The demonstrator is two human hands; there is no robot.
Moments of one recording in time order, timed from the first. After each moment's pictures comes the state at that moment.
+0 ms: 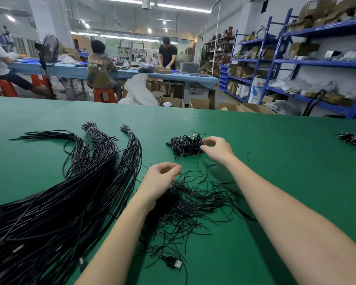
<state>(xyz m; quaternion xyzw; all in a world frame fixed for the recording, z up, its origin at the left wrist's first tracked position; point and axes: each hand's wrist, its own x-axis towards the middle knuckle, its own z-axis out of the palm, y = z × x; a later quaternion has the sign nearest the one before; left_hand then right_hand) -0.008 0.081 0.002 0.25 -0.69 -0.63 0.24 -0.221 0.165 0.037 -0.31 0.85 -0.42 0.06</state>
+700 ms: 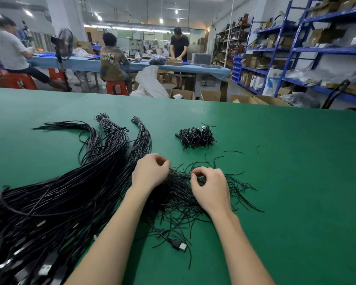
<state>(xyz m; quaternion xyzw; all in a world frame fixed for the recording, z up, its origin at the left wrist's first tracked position) 0.006 0.065 -0.001 0.41 -0.81 -0.32 0.26 -0.090 0.212 -0.037 -0.36 0.84 -0.40 -0.07</state>
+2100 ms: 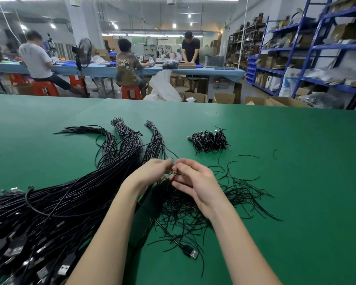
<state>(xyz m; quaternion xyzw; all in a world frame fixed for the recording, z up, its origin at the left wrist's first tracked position) 0.037 0.035 0.016 0.32 -0.78 -0.53 0.12 -0.039 0.180 0.019 -0.25 0.52 -0.72 0.39</state>
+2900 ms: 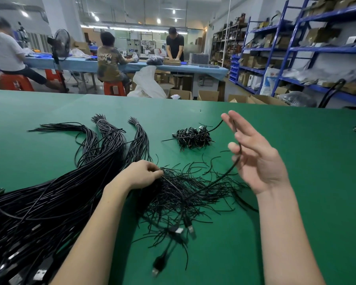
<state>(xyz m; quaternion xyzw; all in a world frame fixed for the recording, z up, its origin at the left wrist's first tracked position) 0.033 0.034 0.010 0.32 -0.90 -0.29 0.04 -0.109 0.278 0.081 -0.34 0.42 -0.79 0.29</state>
